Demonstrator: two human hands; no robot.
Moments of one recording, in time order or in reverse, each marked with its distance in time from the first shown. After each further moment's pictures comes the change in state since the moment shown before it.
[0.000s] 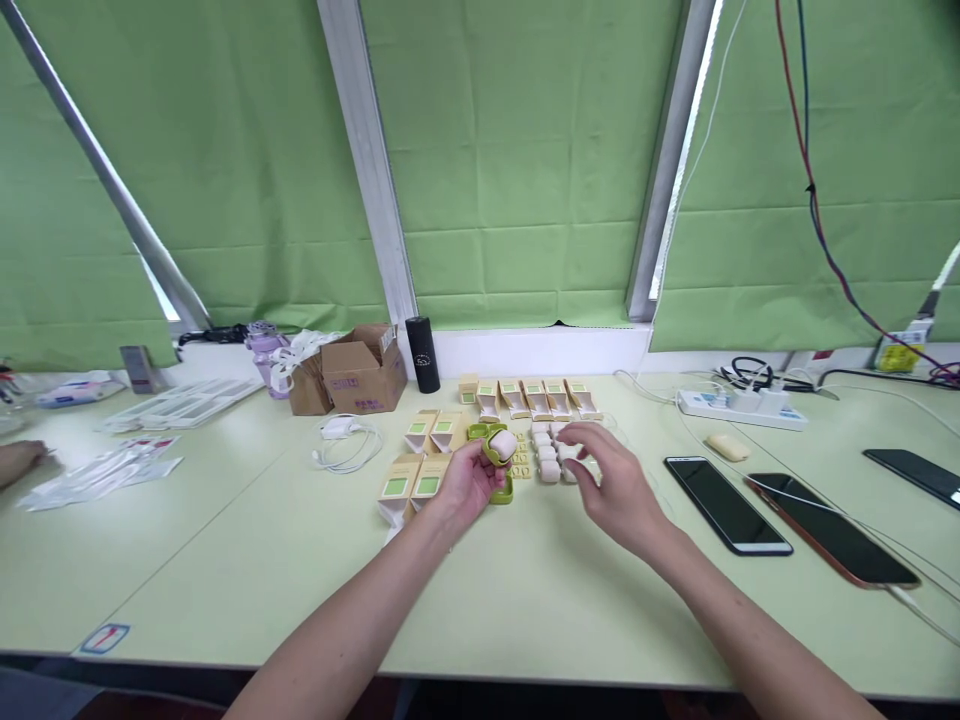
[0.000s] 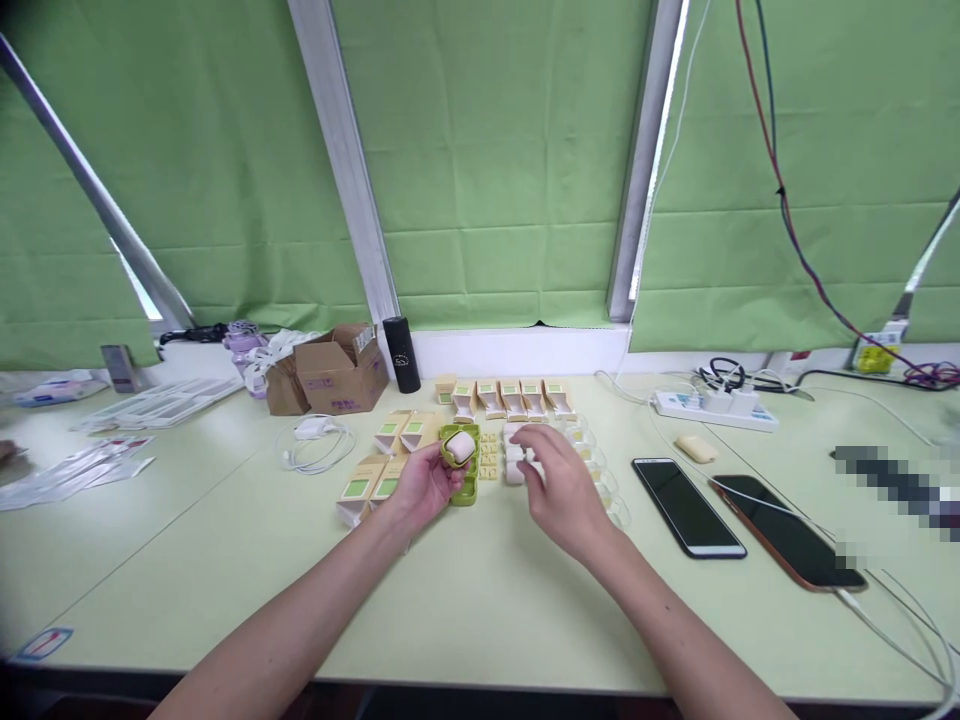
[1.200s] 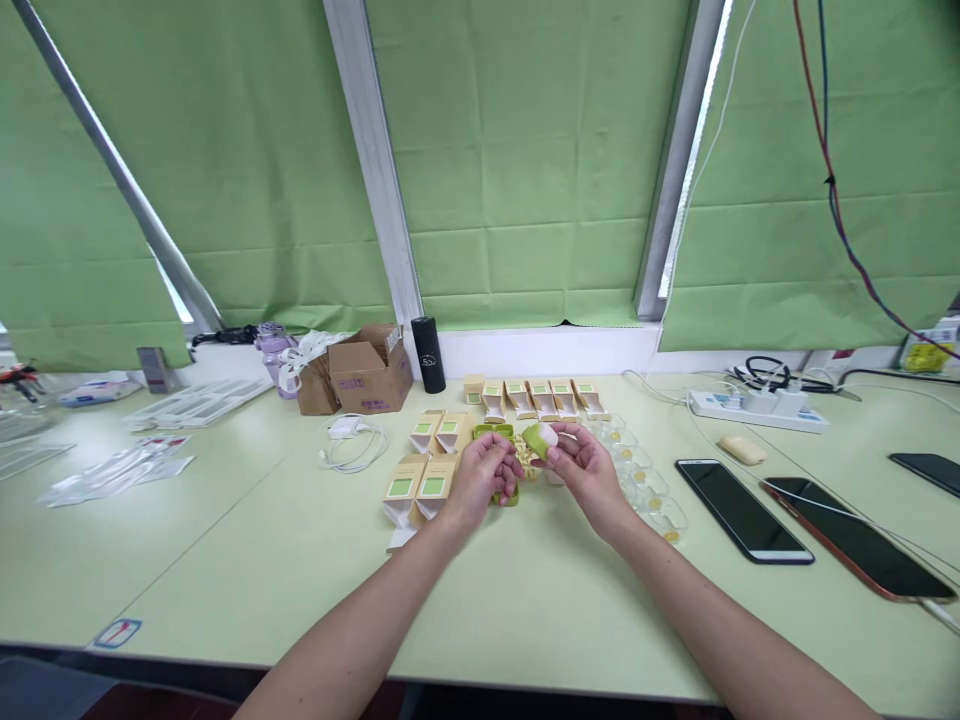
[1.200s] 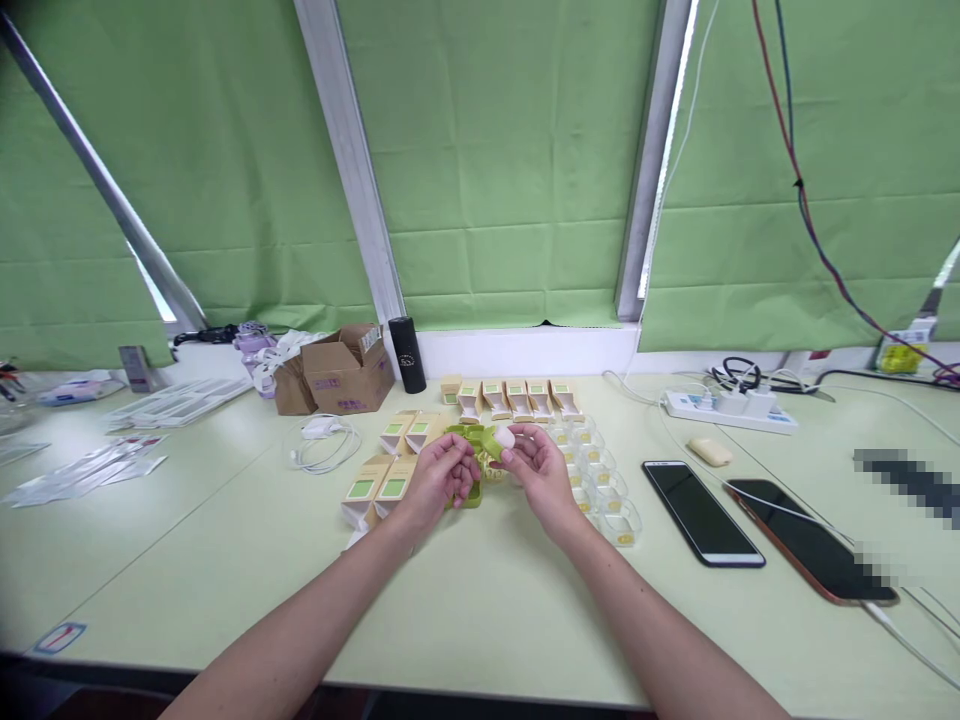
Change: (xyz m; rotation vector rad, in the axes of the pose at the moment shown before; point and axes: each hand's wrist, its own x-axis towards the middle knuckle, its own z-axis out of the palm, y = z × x) left_hand -0.015 -0.006 0.009 0.424 -0.130 0.335; right_hand 0.010 0.016 0.064 1.069 0.094 0.488
